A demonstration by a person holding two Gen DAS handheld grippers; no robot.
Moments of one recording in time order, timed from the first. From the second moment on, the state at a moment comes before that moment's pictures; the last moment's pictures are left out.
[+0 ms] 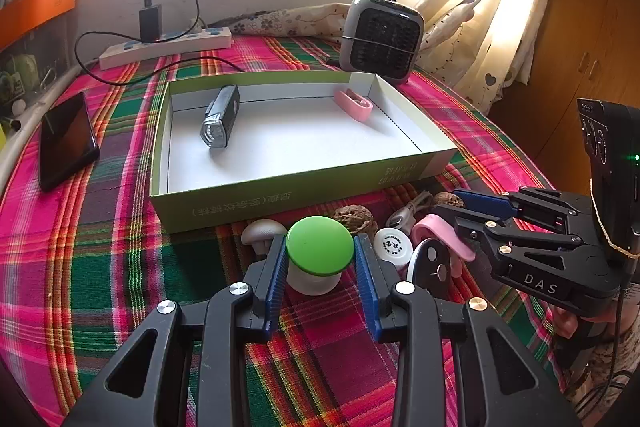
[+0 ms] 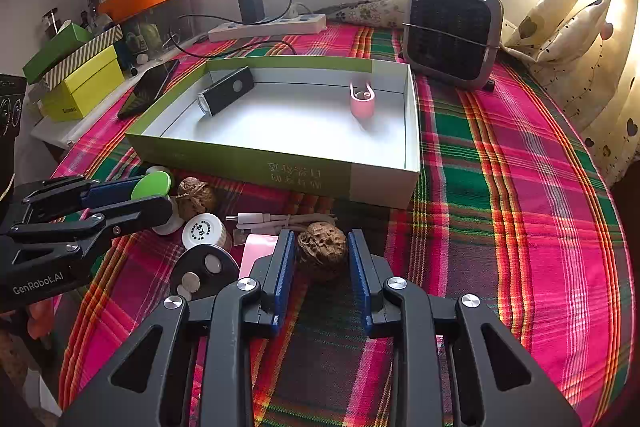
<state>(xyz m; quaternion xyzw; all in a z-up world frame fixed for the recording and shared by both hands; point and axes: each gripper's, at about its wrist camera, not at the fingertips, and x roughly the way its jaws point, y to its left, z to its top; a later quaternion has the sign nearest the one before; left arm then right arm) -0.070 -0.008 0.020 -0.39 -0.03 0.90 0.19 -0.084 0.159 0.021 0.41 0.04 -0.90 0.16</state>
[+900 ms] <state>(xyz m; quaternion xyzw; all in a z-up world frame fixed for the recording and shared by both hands) -0.065 -0.013 0.037 -0.37 -0.02 0.91 0.18 -0.081 0.162 0.034 0.40 0.04 -0.90 0.16</state>
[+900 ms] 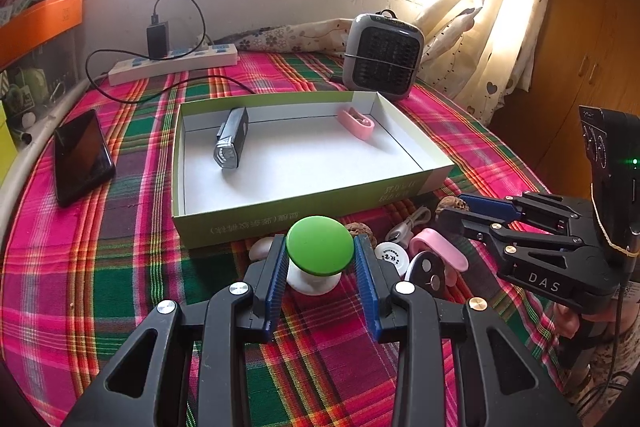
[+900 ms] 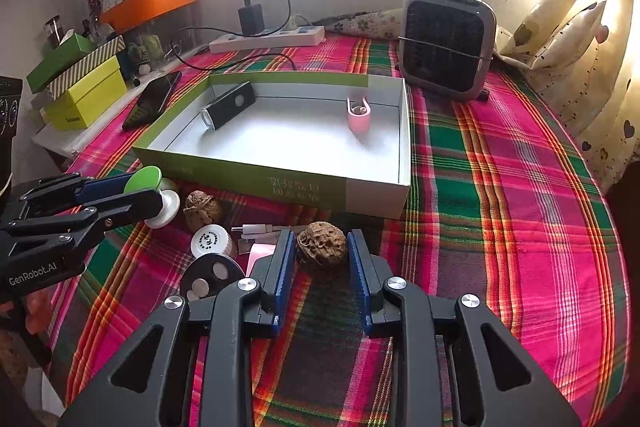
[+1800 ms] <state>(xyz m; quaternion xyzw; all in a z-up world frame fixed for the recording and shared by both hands) -0.096 -0.024 0.055 -0.36 -0.03 0.92 0.15 -0.118 0.132 0.066 0.36 0.03 -0.91 0.20</state>
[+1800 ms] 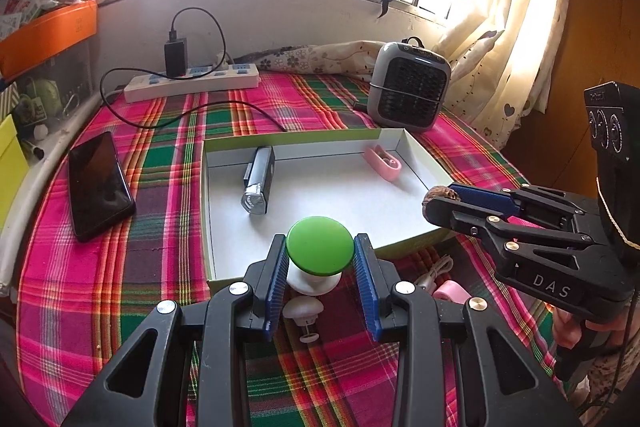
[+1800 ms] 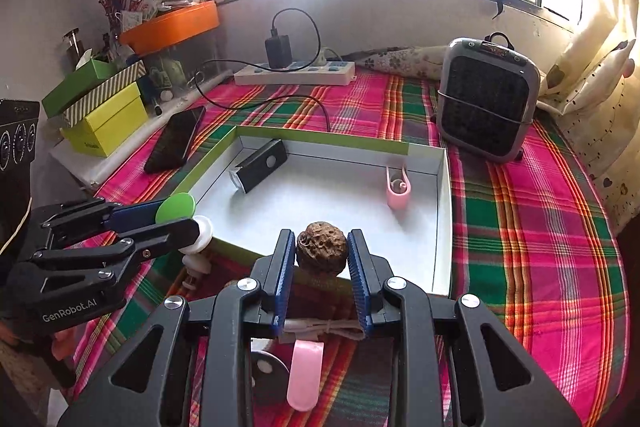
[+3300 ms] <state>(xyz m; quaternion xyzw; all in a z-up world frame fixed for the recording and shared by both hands) -0.149 -0.038 0.030 -0.38 -0.05 0.92 0.12 -0.235 0.075 0.035 0.42 0.04 -0.88 0.22</state>
